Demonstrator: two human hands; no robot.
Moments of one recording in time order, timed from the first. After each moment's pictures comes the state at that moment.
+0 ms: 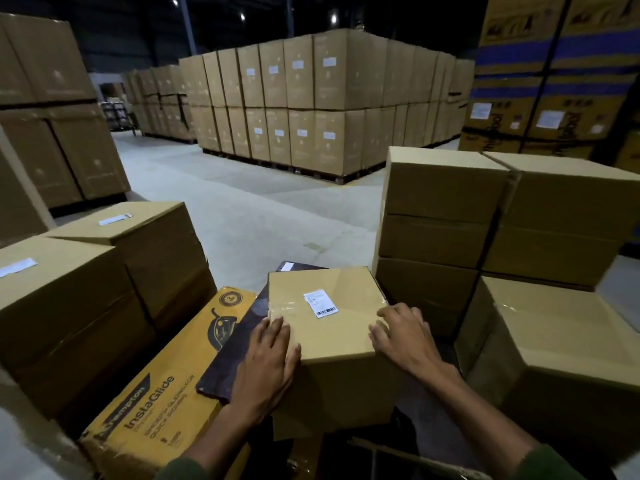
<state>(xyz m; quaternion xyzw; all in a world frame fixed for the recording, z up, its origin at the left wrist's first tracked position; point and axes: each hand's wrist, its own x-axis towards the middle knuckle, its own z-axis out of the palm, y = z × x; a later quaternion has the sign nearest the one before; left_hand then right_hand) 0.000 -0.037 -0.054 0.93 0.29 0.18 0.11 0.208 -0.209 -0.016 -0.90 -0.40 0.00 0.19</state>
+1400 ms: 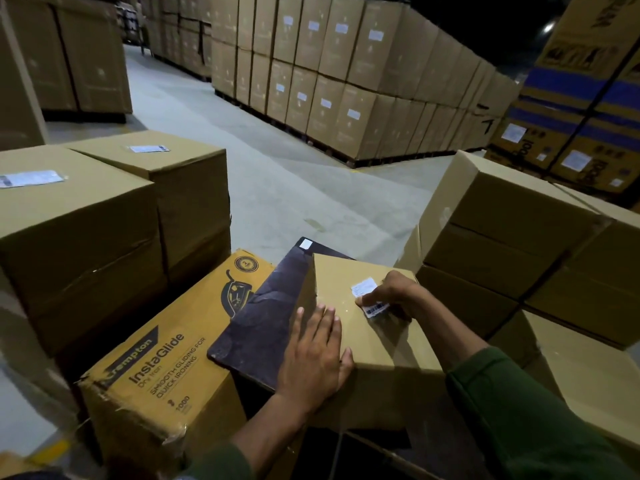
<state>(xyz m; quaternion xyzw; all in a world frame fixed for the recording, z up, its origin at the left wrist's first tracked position) 0.003 -0.016 -0.086 0.93 0.22 0.30 0.00 0.209 -0.041 0.033 -0.91 -0.26 0.26 0.20</state>
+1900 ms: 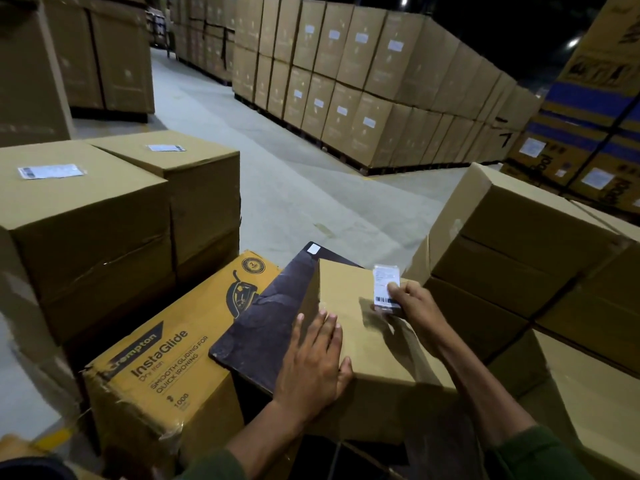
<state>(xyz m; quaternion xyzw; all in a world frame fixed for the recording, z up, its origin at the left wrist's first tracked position) 0.005 -0.019 -0.090 0.92 0.23 0.30 -0.01 0.206 -0.086 0.018 -0.76 -0.32 0.26 0.50</state>
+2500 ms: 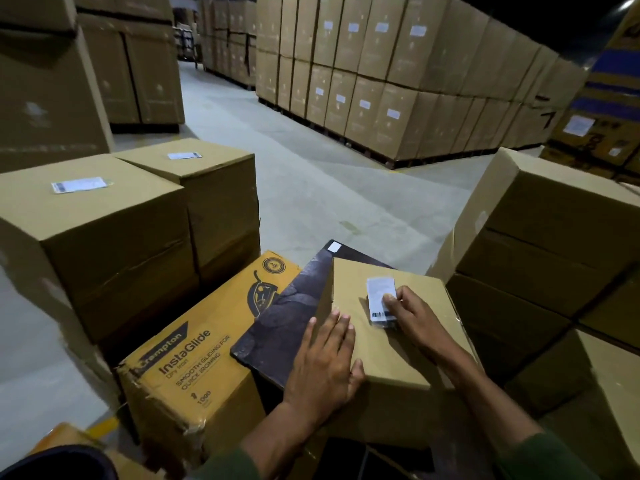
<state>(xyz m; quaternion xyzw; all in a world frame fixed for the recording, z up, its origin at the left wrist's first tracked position) 0.004 -0.019 -0.088 0.93 0.24 0.28 -0.01 0.205 -0.083 -0.013 -0.77 -0.46 0.20 0.39</state>
